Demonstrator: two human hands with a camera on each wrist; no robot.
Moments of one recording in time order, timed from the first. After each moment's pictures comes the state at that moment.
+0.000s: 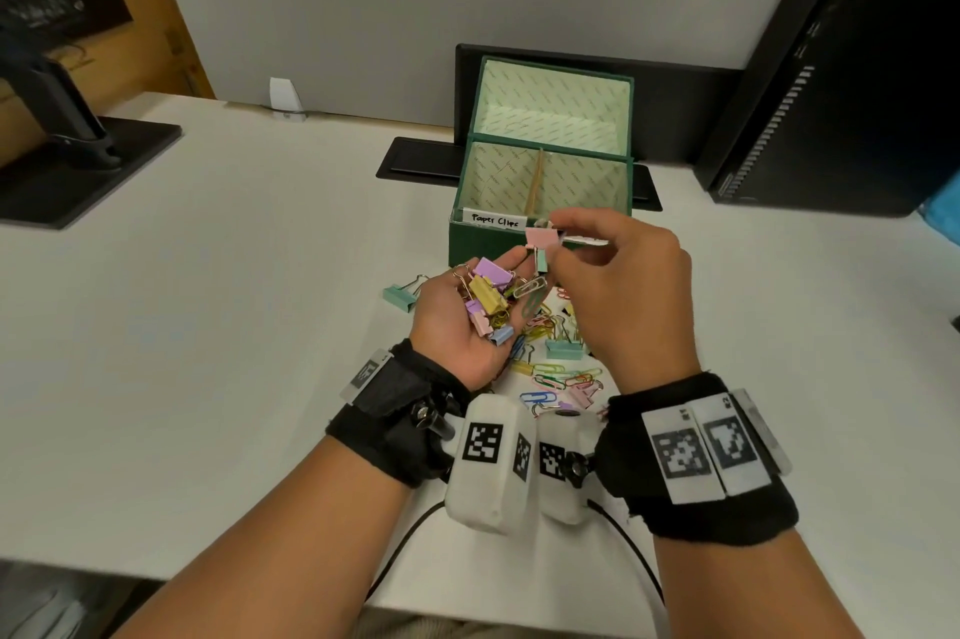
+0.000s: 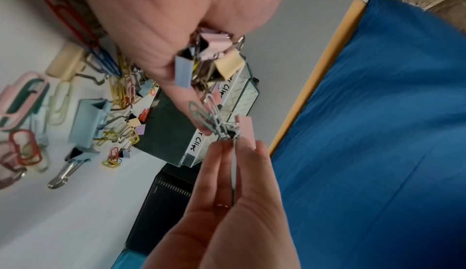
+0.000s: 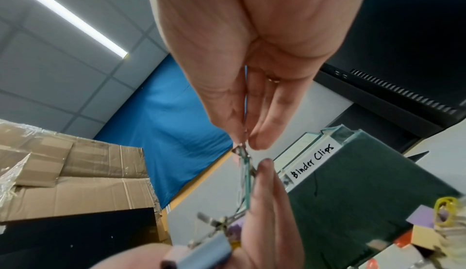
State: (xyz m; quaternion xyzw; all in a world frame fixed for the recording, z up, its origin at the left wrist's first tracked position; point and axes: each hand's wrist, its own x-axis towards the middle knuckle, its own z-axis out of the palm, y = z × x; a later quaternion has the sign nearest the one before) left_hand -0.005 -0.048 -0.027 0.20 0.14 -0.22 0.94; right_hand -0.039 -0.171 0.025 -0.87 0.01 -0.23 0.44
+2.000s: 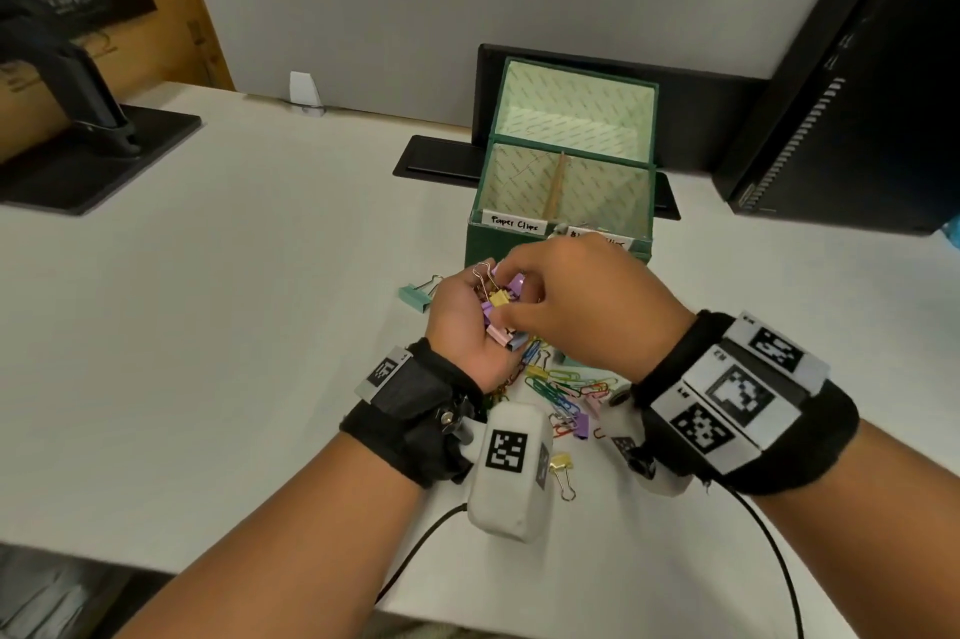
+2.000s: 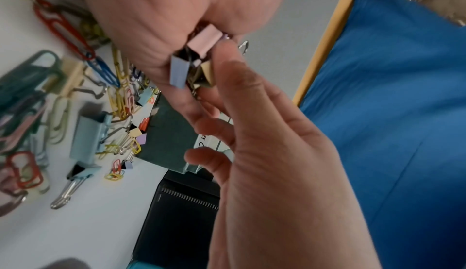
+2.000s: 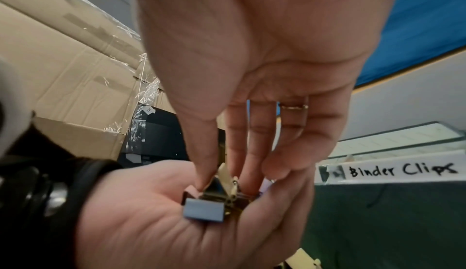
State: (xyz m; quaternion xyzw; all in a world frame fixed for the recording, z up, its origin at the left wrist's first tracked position) left_hand -0.008 -0.048 -0.023 0.24 0.18 -0.20 0.93; right_hand -0.022 -0.155 0.039 -0.97 -0.19 0.00 0.14
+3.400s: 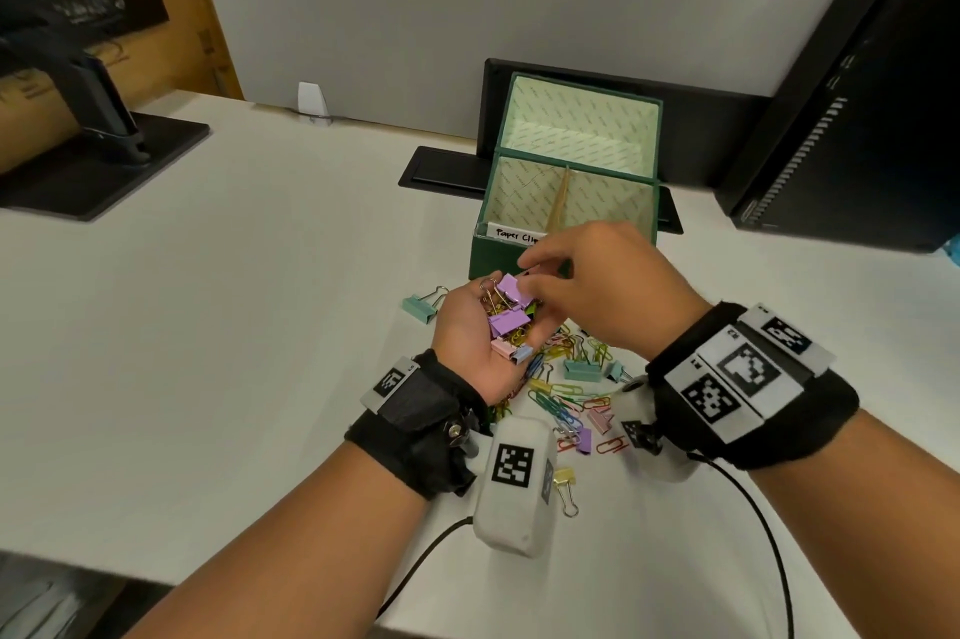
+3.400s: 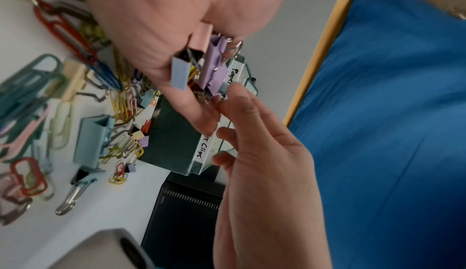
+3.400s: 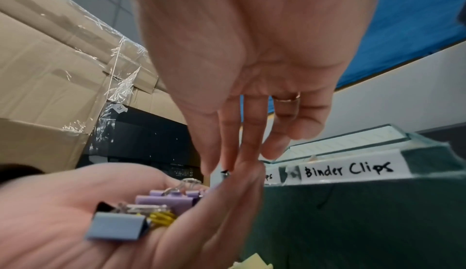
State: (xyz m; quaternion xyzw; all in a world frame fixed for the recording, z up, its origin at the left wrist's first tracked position) left_hand -0.004 -0.048 -0.028 0.22 0.12 -0.21 0.94; right_hand 0.007 -0.171 0.036 -0.96 -0.15 -0.03 0.21
